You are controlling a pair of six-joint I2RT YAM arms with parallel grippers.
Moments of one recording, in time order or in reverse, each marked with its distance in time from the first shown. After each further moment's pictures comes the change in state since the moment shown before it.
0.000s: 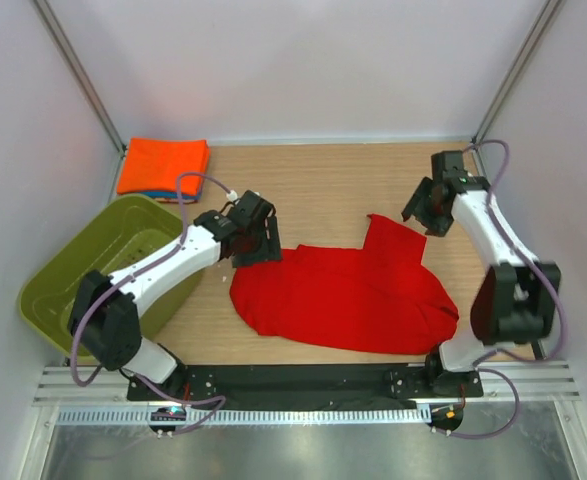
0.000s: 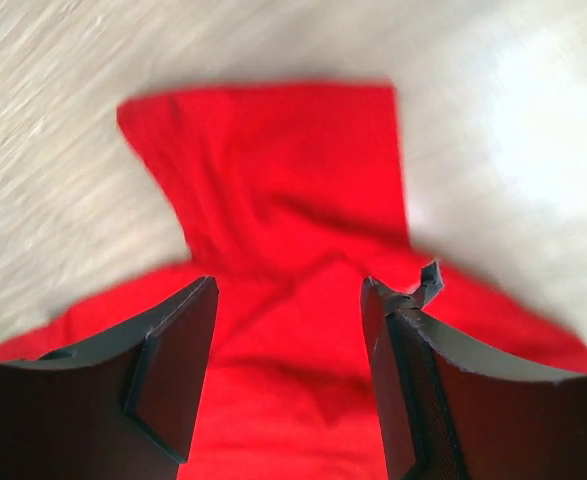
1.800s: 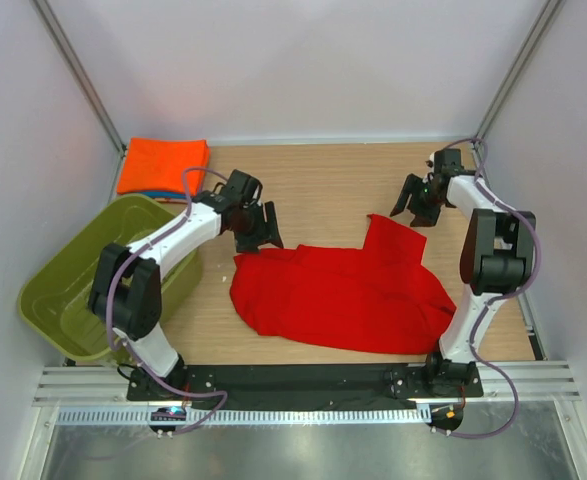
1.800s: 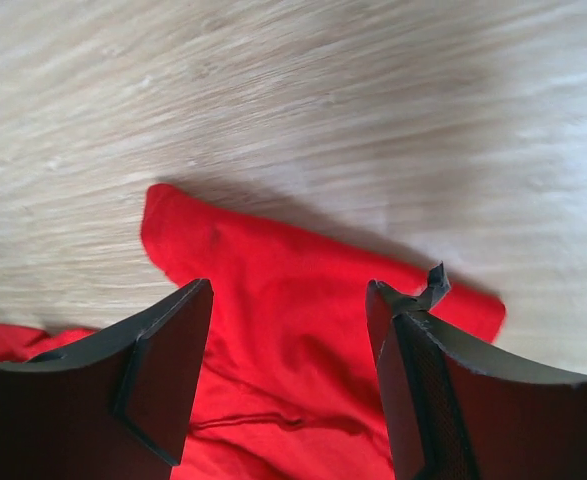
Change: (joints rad) left arm 0.210 0.257 0.137 0.086 0.301 0.124; right arm -0.109 0.487 0.192 0.239 -0.345 -0.248
